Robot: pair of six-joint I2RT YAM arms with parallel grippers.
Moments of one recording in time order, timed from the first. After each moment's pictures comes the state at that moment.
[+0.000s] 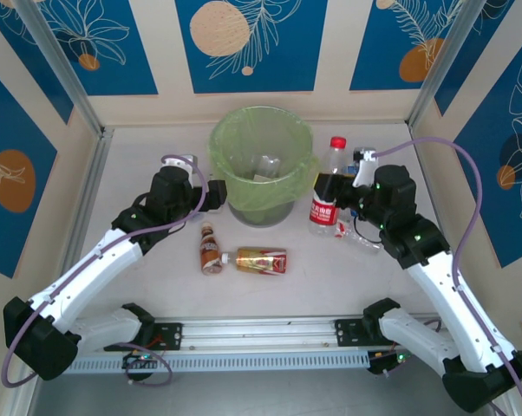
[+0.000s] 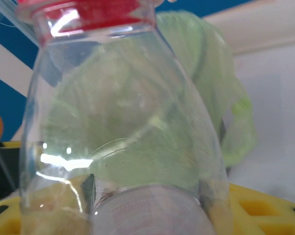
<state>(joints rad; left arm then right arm) -0.57 1.11 0.98 -0.42 -0.18 -0.44 0.41 0.87 1.06 -0.52 -0.15 0.47</state>
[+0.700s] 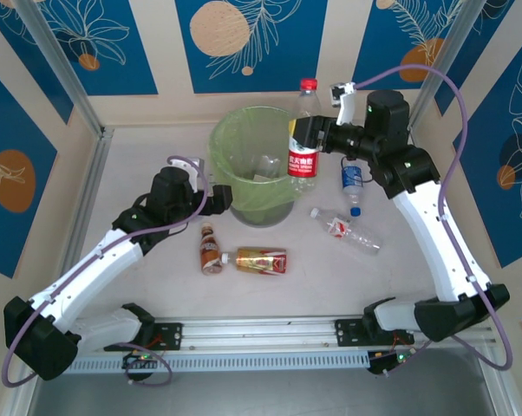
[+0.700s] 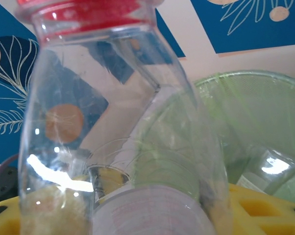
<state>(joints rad) -0.57 1.11 0.97 -0.41 -0.05 -0.42 0.35 1.33 1.63 -0.60 -0.53 0.47</state>
